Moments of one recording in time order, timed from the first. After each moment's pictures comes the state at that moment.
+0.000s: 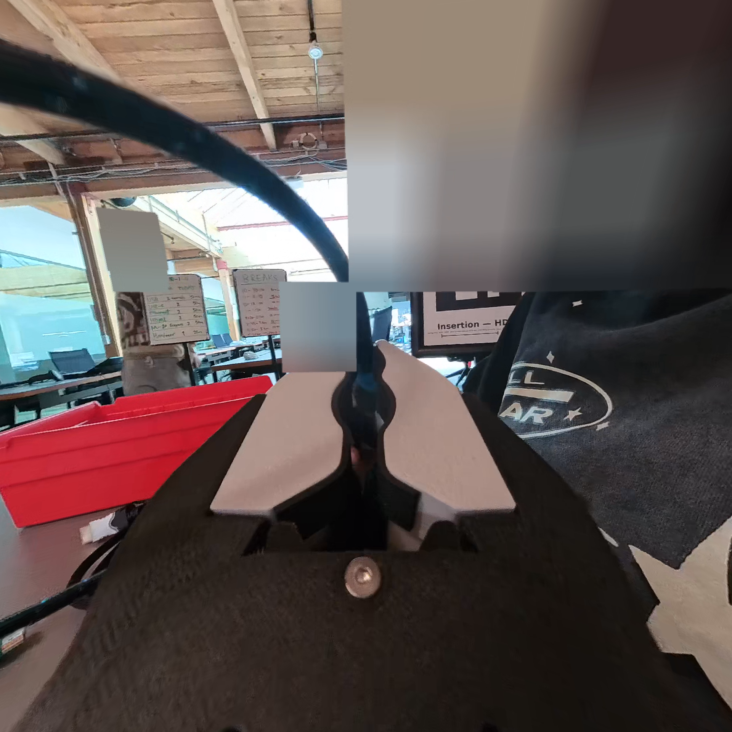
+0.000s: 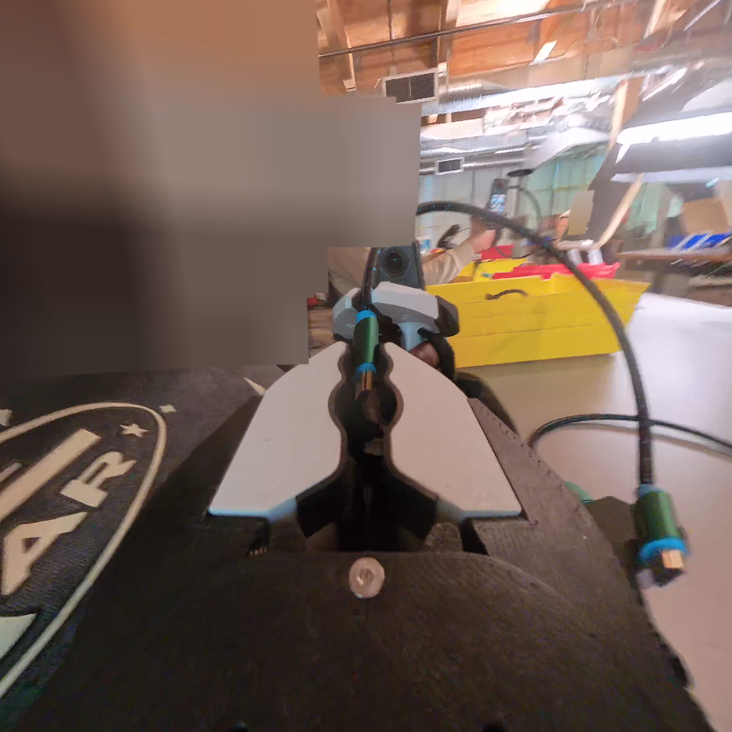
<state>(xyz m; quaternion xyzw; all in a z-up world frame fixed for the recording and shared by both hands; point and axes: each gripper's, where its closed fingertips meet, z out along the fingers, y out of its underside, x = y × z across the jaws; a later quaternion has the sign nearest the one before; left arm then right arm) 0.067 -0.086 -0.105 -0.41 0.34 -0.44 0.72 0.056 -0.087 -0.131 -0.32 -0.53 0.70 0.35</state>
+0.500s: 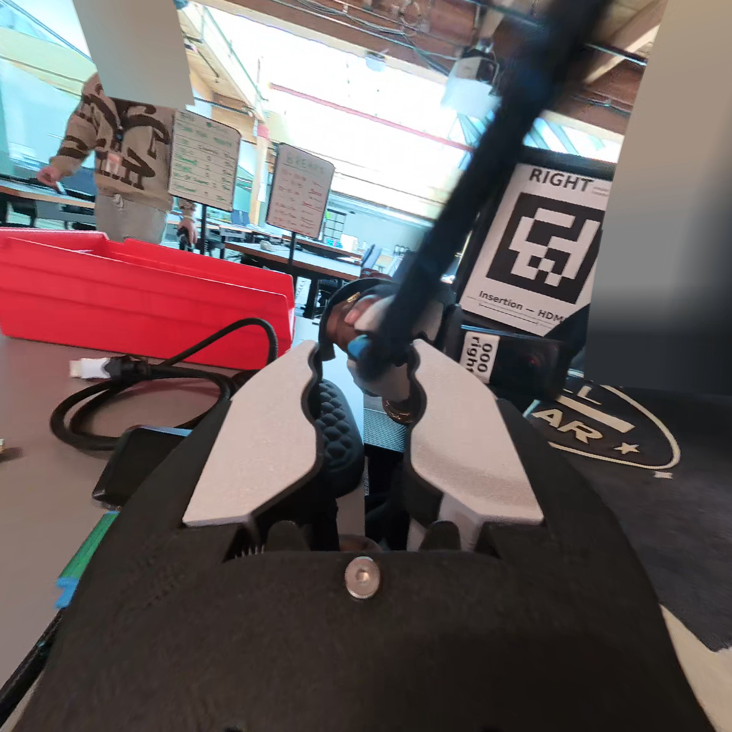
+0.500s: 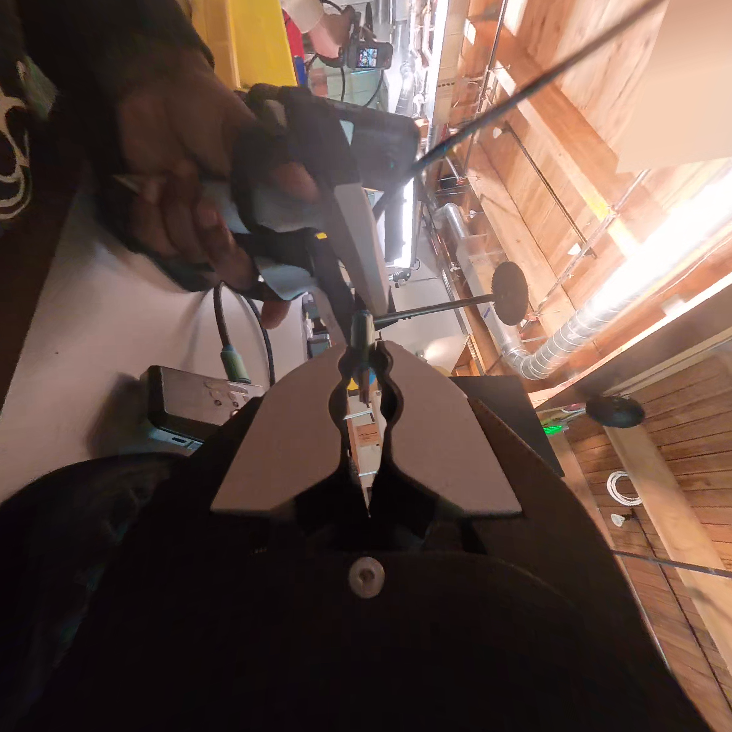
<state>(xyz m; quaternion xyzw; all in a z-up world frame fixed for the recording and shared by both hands) 0.067 -0.042 -0.141 -0.57 0.25 -0.48 0.62 0.056 -0.044 -0.146 -0.07 -0.66 0.01 0.75</state>
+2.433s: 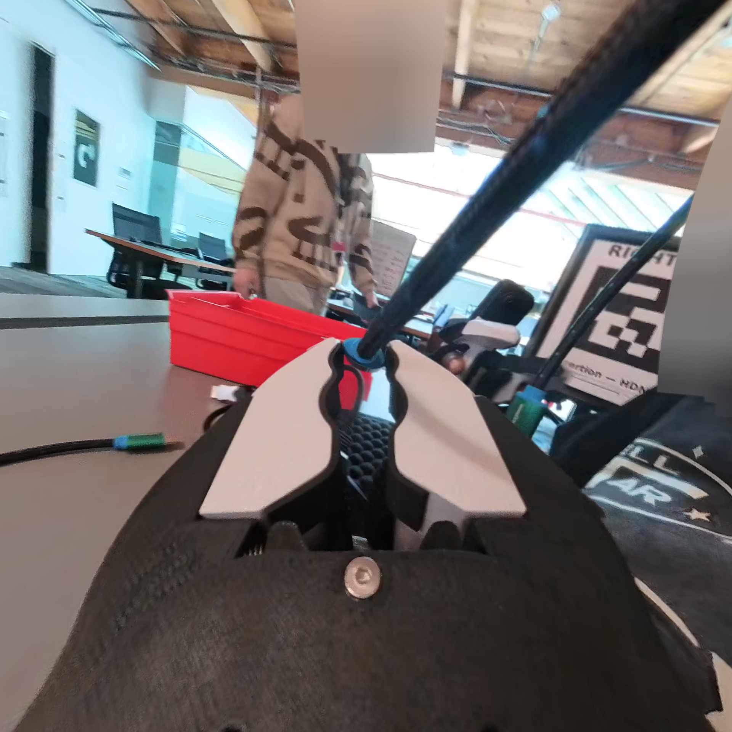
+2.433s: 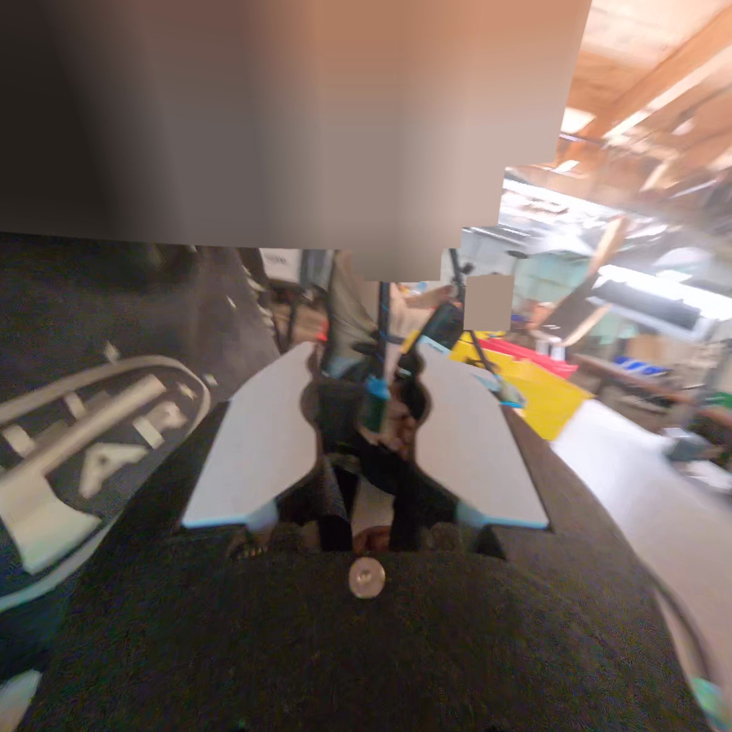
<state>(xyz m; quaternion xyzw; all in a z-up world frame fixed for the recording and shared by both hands) 0.003 -0.023 -0.123 -0.56 0.14 -0.42 0.70 0.104 -0.091 -0.101 -0.19 -0.58 0.66 0.44</state>
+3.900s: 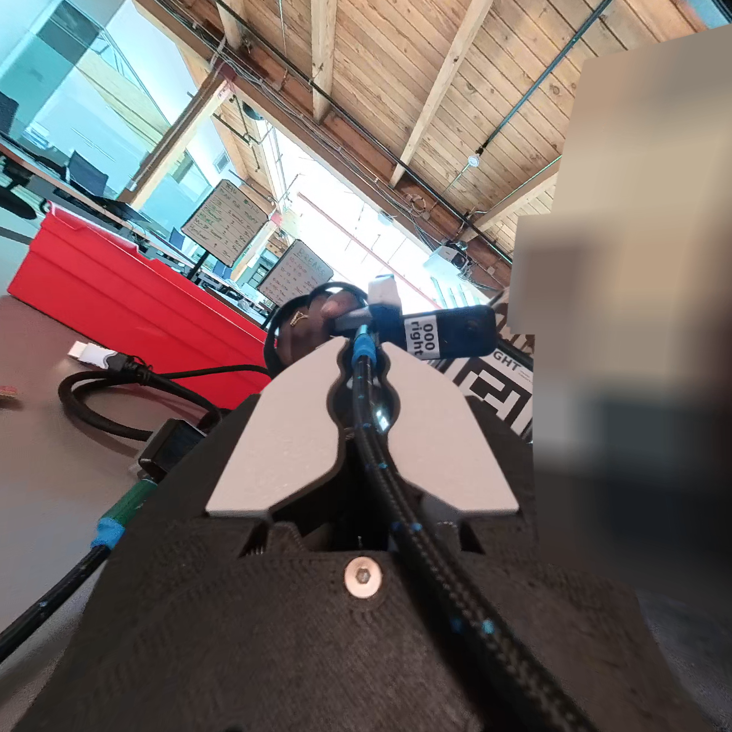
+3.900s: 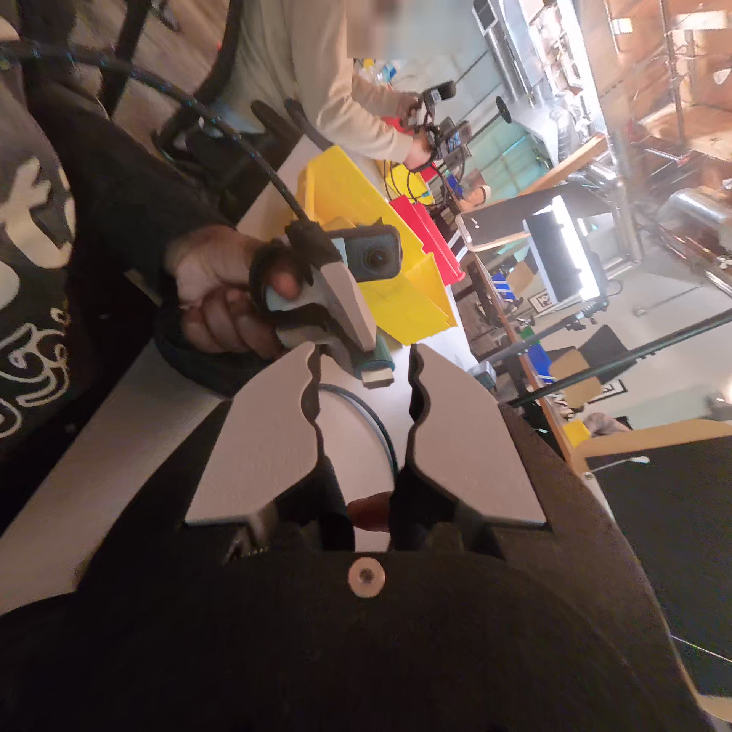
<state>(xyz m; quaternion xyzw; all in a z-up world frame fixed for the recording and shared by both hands) 0.001 -0.029 -0.116 -0.51 0.05 -0.62 0.59 -0.008 -0.043 -0.119 -0.15 -0.75 0.32 0.56</state>
